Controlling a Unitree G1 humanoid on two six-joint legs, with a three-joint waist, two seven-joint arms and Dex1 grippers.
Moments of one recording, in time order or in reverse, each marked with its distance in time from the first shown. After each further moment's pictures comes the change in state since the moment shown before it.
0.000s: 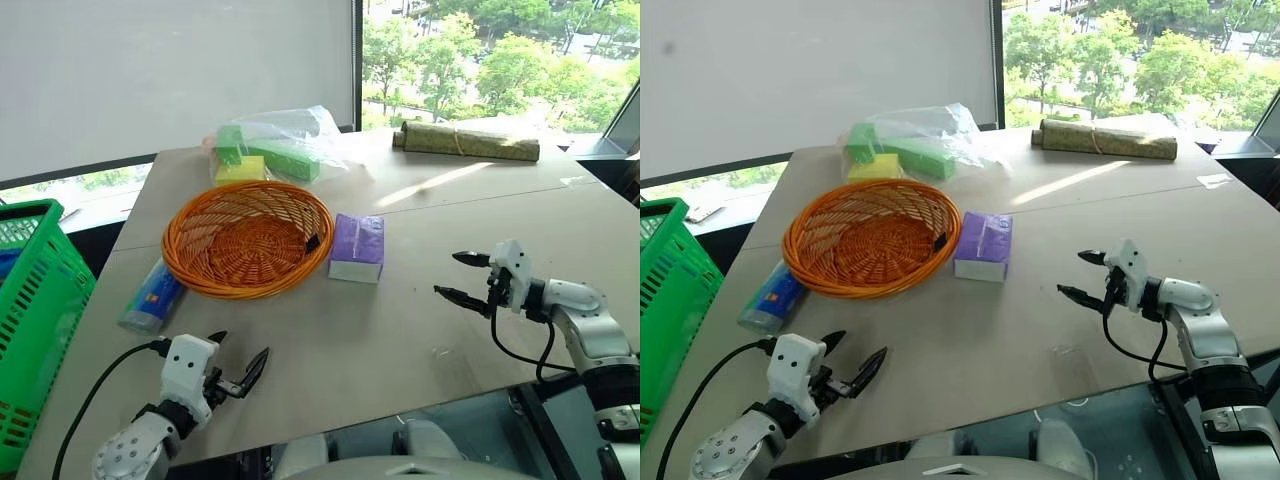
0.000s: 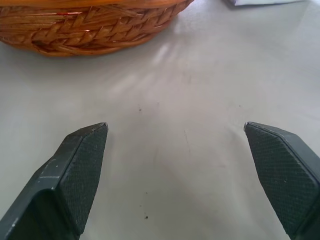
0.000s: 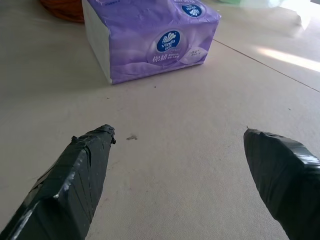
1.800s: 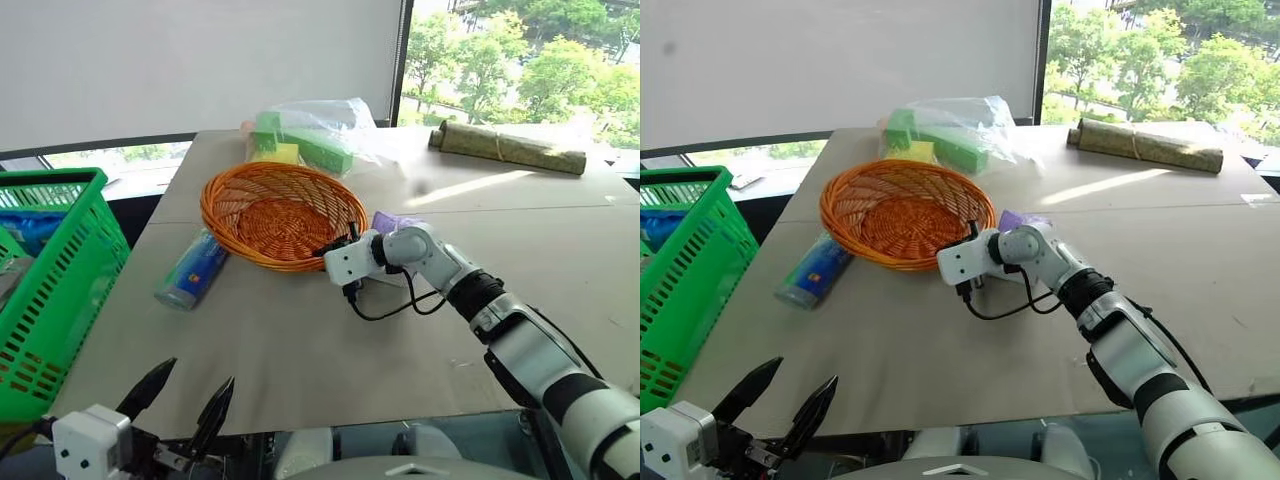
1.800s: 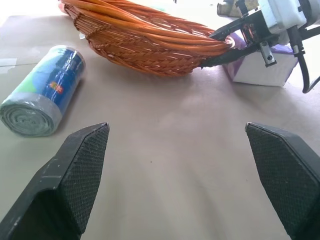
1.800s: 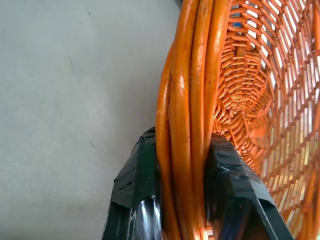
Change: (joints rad) left arm 0.452 -0.191 0.199 -0.272 -0.277 -0.321 -0.171; right arm -0.644 0.392 0.543 0.426 -0.626 -0.538 -0.214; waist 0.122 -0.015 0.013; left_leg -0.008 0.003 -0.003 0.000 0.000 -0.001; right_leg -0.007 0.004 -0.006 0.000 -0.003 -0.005
